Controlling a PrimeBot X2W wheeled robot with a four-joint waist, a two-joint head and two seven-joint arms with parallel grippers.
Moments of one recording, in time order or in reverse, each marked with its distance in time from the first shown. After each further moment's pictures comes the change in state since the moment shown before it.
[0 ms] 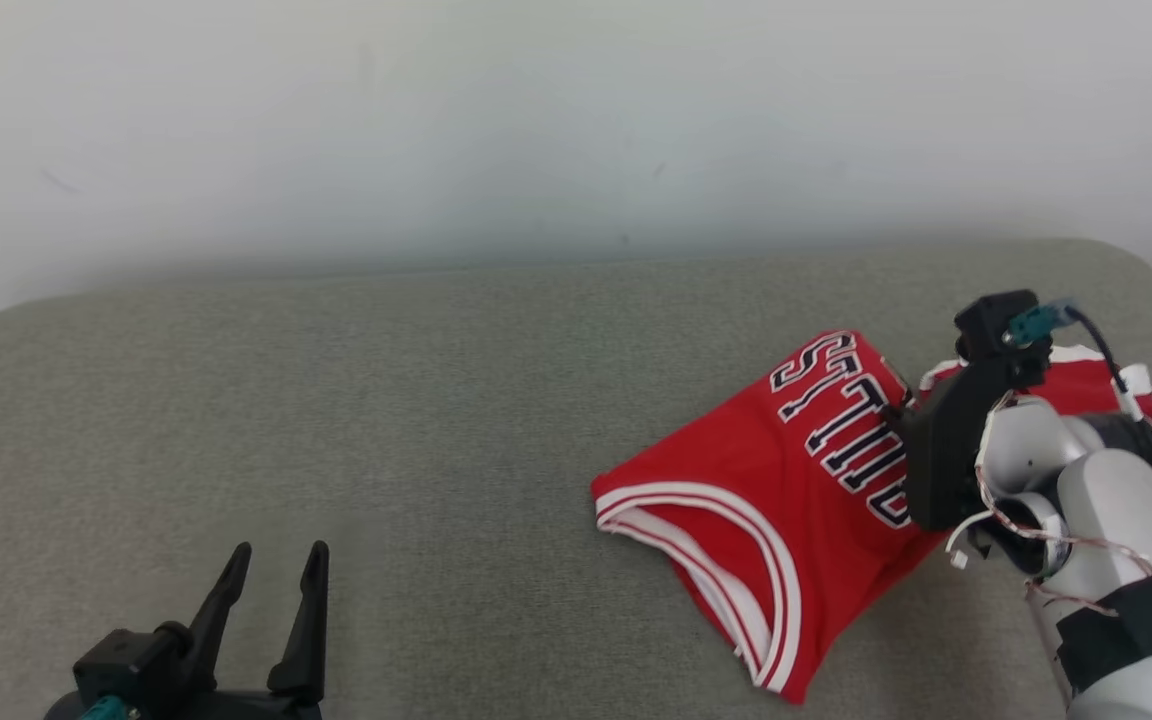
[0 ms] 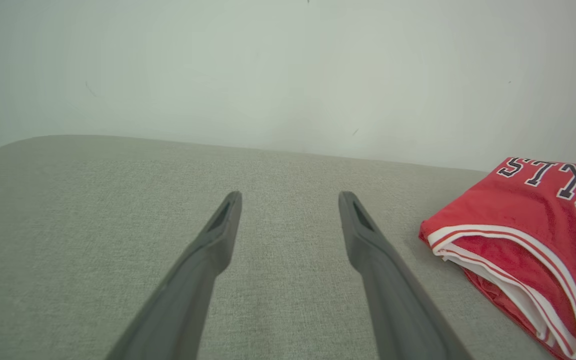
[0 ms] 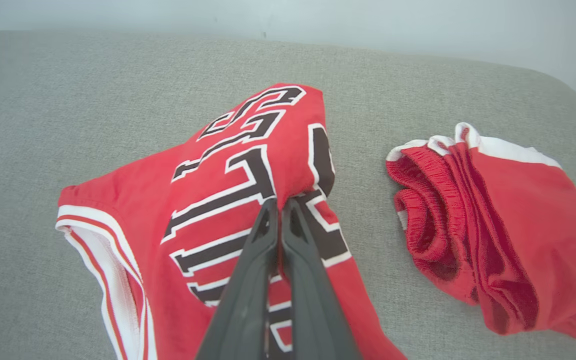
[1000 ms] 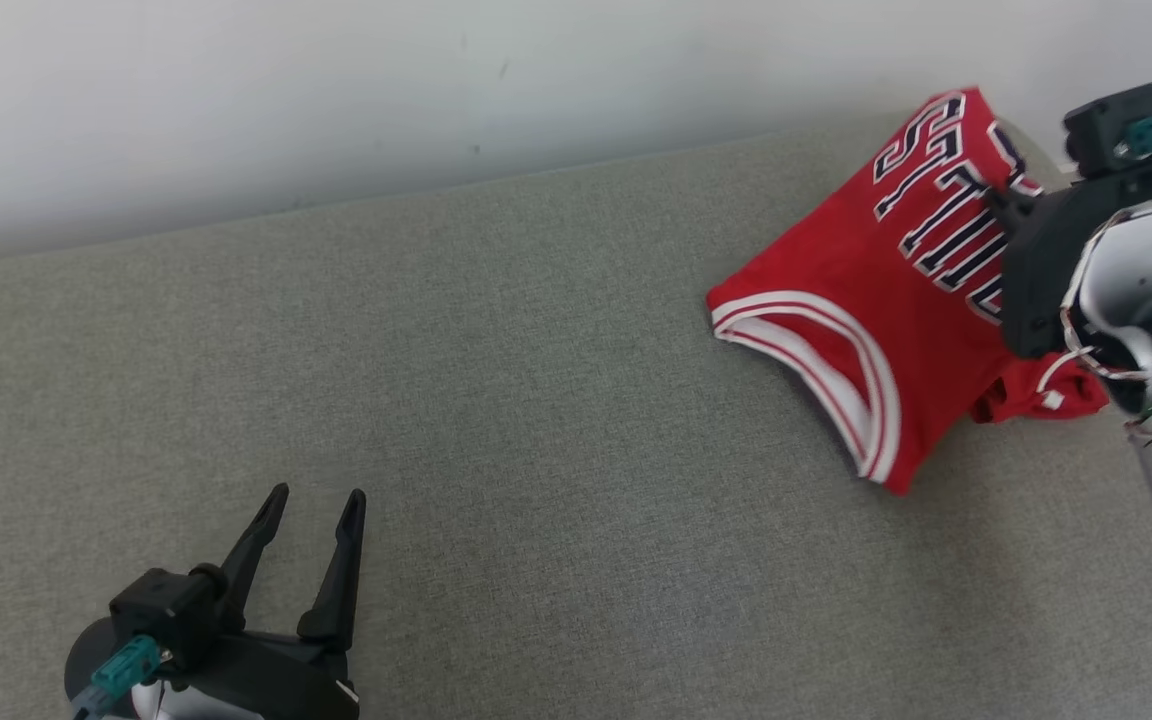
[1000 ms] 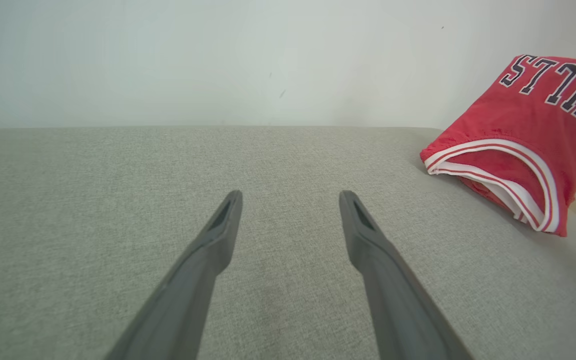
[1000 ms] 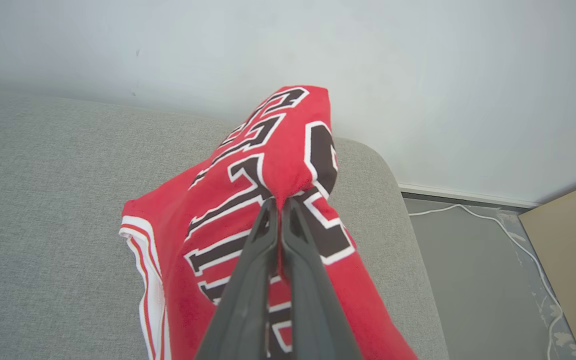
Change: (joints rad) left arm -0.120 -0.022 -0.050 0.059 0.030 -0.054 0.000; right arm -0.303 -0.172 0.159 0.152 -0.003 0.000 -0.218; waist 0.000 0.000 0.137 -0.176
